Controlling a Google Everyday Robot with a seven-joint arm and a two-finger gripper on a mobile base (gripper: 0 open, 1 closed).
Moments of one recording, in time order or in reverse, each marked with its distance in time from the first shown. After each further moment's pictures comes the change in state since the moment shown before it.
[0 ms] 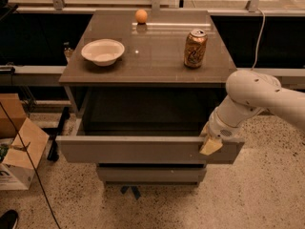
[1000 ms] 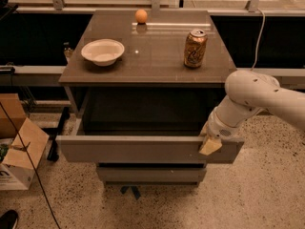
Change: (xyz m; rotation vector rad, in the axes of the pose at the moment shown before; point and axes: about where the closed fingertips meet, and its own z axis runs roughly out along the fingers) arm 0.000 0.001 0.003 -0.006 0.001 -0.001
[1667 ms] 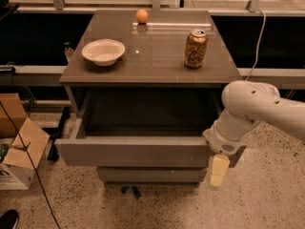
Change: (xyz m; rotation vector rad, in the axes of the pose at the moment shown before) arm 0.020 0.054 0.002 -0.061 0.096 -0.019
